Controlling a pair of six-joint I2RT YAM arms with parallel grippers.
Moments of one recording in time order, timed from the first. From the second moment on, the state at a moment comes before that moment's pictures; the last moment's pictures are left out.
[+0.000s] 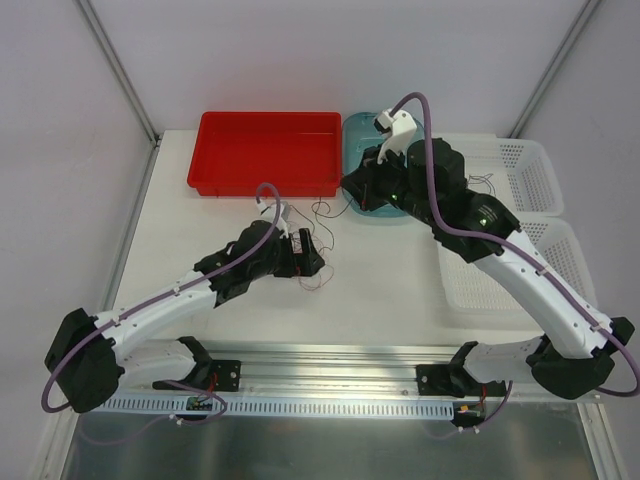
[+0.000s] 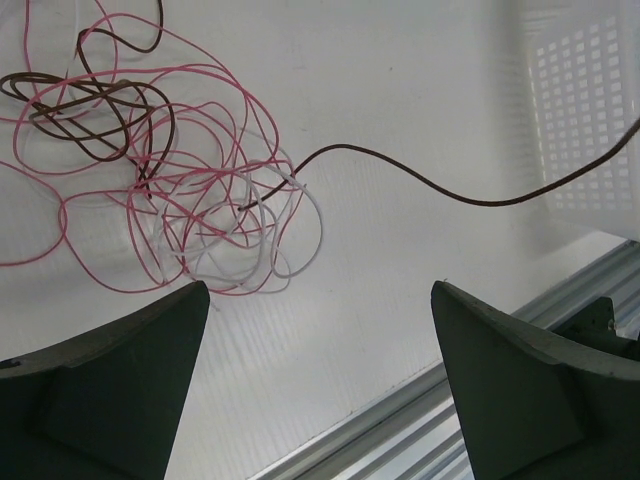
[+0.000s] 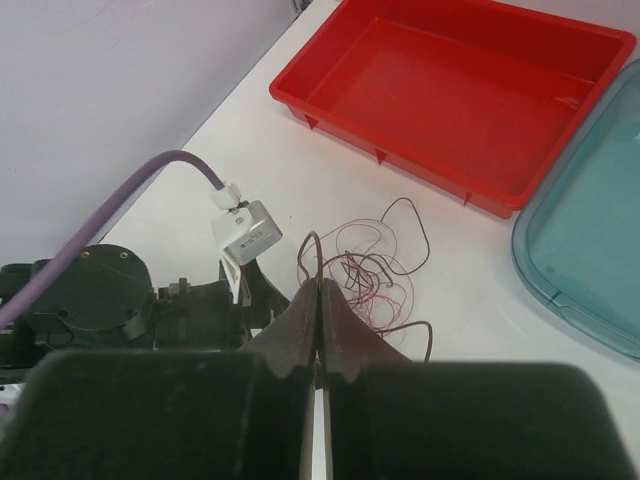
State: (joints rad) left arm -0.77 1.11 0.71 -0.20 -0.05 -0.69; right arm 0.84 1.28 1.61 -0.59 0.08 0.29
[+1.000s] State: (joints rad) left arm -0.57 1.46 0.65 -0.03 -0.23 -0.83; right arm 0.84 0.92 1.69 -0.82 0.63 0.09
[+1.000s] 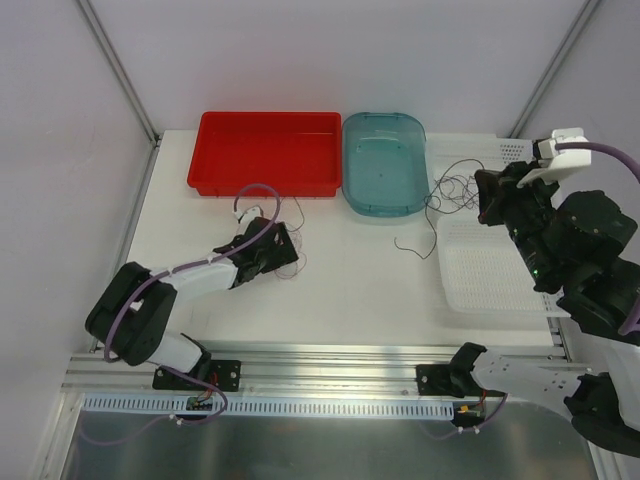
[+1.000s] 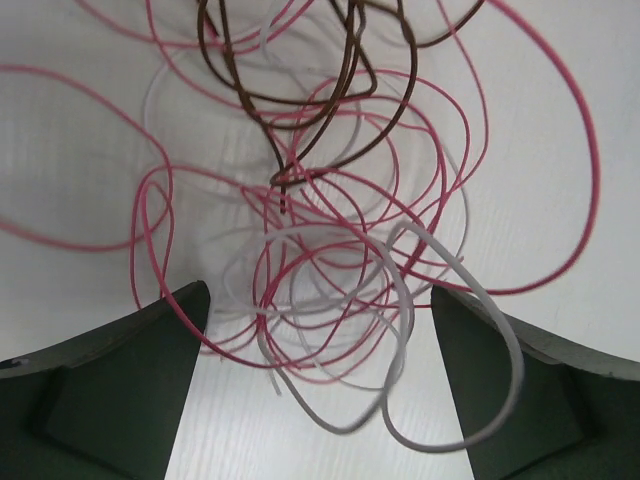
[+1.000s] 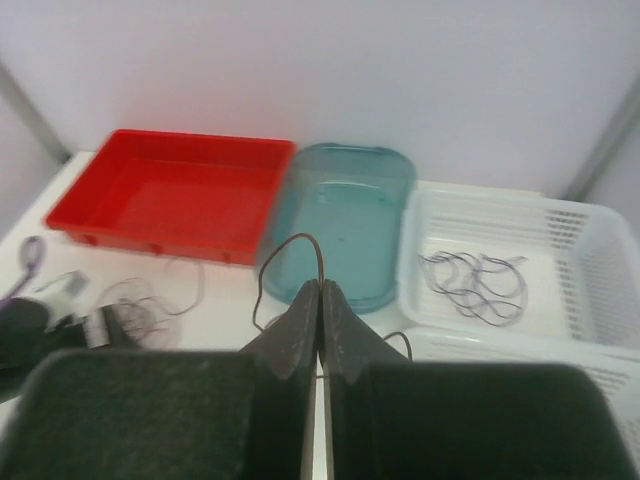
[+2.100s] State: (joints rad) left arm -0.55 0.90 0.75 -0.56 -0.06 -0.57; right arm -0.02 1.03 0.96 -0.85 0.45 0.50
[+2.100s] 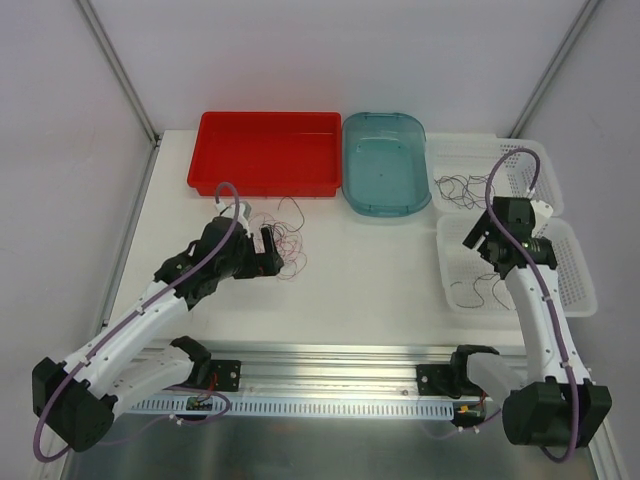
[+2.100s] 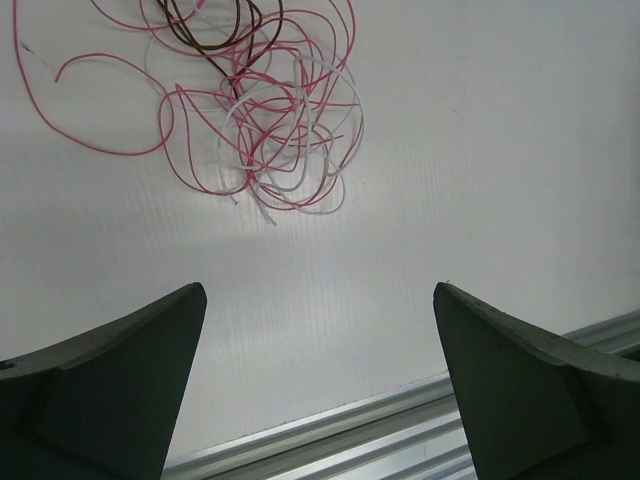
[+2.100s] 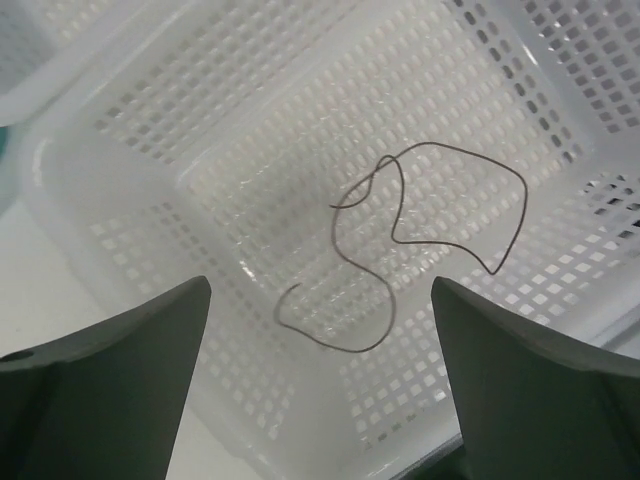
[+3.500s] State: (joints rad) left arm -0.59 1.18 0.59 -0.42 0.11 -0.56; right arm 0.79 1.20 0.89 -0.36 0.04 0.42
